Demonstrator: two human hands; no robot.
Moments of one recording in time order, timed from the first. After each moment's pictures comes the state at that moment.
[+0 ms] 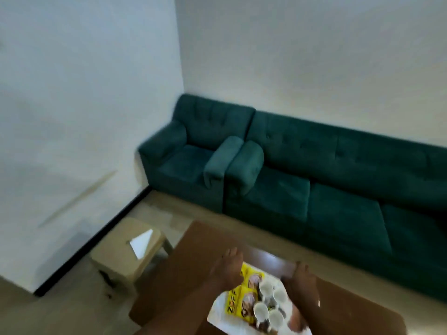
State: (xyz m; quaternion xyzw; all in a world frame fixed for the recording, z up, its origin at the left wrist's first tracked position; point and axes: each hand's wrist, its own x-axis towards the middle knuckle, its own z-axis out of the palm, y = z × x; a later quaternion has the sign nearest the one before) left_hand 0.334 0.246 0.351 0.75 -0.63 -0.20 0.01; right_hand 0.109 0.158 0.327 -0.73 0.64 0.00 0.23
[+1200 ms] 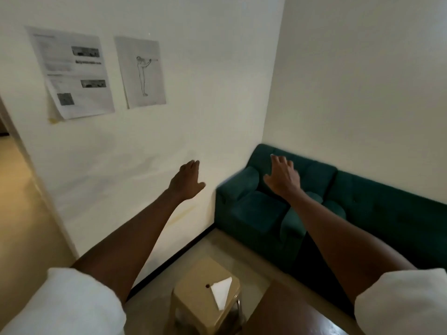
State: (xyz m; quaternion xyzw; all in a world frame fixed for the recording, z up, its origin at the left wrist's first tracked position) left_hand 0.896 0.420 0.640 0.89 -0.42 0.04 0.19; right_hand 0.689 0.194 0.670 -0.91 0.37 -0.20 0.05
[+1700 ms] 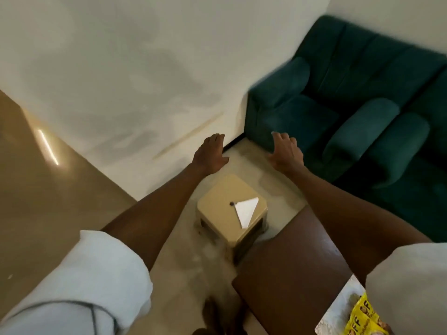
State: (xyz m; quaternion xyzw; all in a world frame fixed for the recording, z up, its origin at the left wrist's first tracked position) left_hand 0.959 0.349 0.376 0.91 -0.36 -0.12 0.16; right_hand 0.821 0.149 0.375 -0.93 0.33 -0.02 0.16
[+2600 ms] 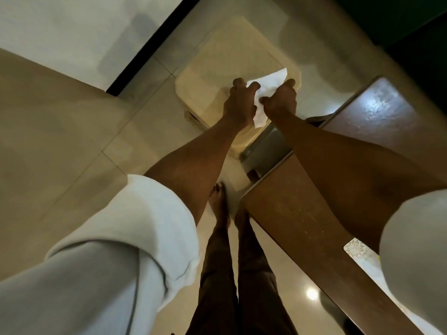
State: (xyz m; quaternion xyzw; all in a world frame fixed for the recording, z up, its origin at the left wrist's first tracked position) left_hand 0.894 0.307 -0.052 0.90 -0.33 -0.27 0.11; right_hand 0.830 0.206 -0.052 -0.74 0.56 0.10 0.35
